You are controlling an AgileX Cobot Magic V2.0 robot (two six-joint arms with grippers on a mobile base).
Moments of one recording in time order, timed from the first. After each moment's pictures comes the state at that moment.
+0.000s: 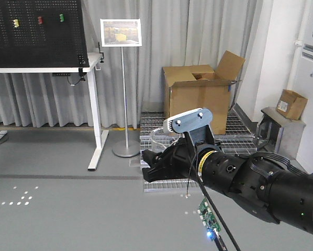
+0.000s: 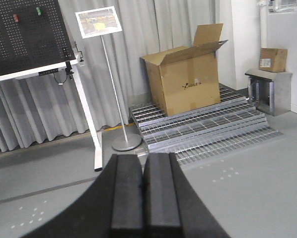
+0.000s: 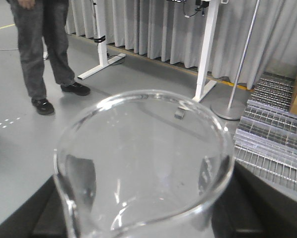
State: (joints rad) left arm -0.20 -0.02 0.04 -0.06 0.08 0.16; right arm 0.50 1.71 -1.24 -0.65 -0.13 0.62
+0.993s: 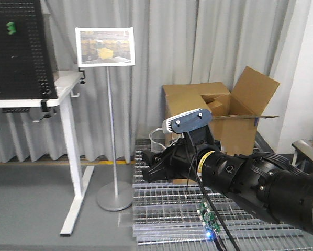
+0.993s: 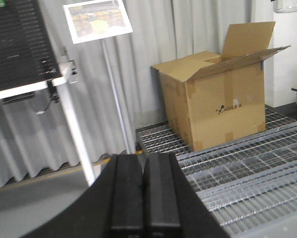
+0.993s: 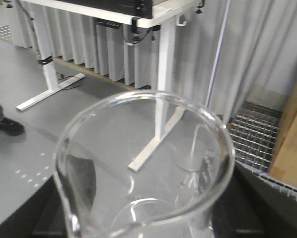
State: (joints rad) left arm -0.20 -0.02 0.04 -0.06 0.08 0.16; right arm 0.50 1.71 -1.24 -0.65 -0.13 0.62
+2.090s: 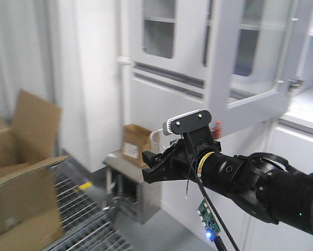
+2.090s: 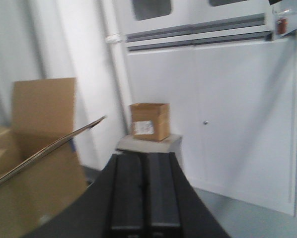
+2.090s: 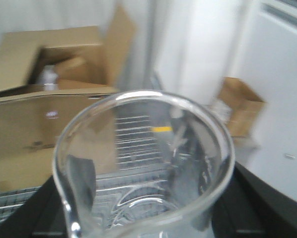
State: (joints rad) left arm -0.20 -0.02 0.04 -0.06 0.08 0.16; right arm 0.50 1.71 -1.24 -0.65 -0.13 0.62
